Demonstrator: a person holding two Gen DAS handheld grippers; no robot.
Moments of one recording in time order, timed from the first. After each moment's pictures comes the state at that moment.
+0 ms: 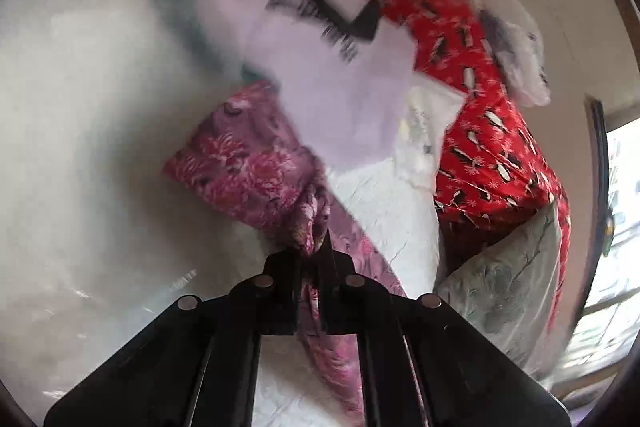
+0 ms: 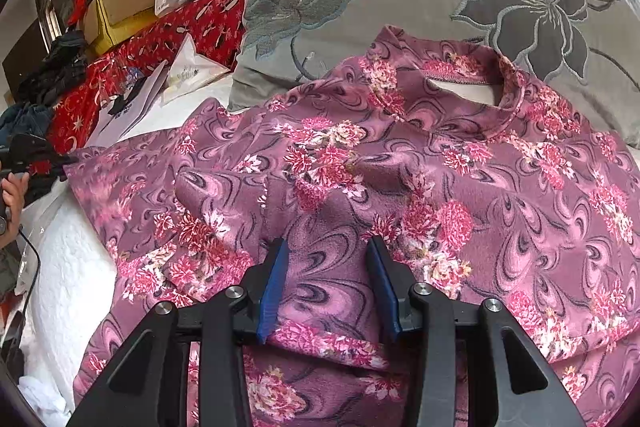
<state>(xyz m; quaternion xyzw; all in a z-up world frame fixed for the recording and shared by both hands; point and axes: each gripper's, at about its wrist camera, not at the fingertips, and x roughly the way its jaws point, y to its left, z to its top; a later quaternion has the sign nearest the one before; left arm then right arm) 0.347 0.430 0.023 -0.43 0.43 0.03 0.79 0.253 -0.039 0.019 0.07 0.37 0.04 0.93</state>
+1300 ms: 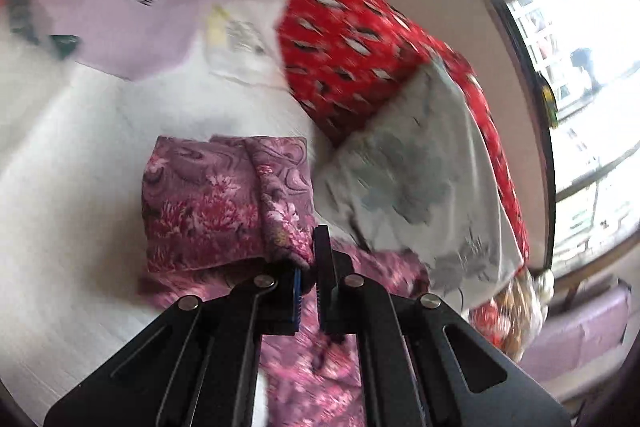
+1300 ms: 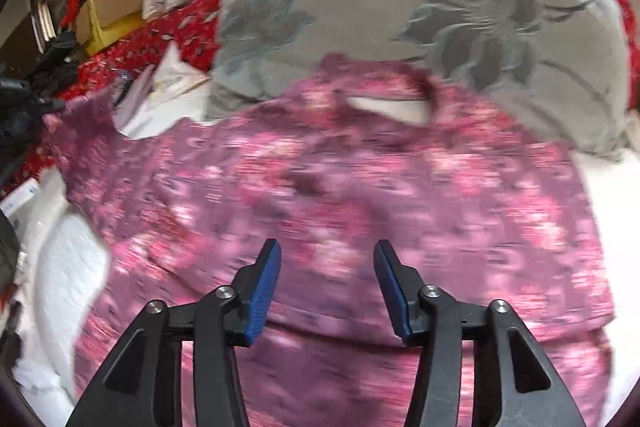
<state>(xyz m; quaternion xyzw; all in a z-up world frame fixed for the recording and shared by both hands) 0.321 0.249 0.097 -0.36 0.44 -0.15 0.81 0.220 -0.095 0.052 0.04 0.38 0.01 0.92</state>
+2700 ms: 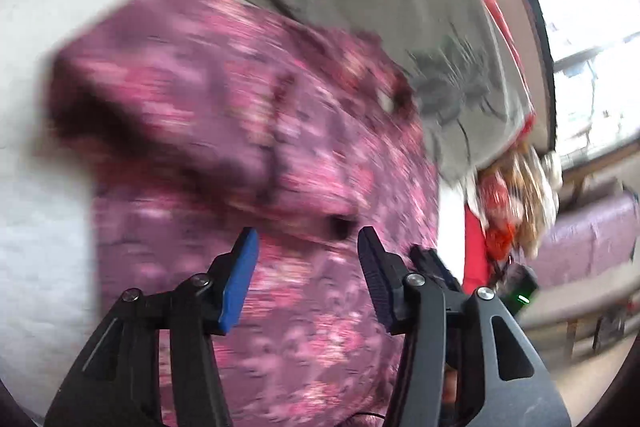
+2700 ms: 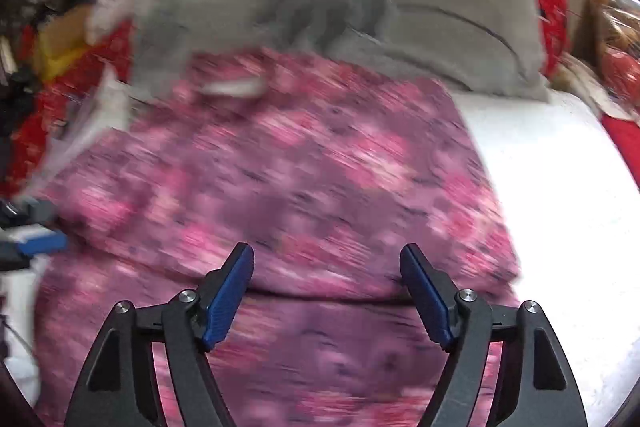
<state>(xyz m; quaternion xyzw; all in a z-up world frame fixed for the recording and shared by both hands) 0.221 0.105 0.033 -0.29 0.54 -0.23 0.75 0.181 -0.187 0.046 0.10 0.38 -0.04 0.92</state>
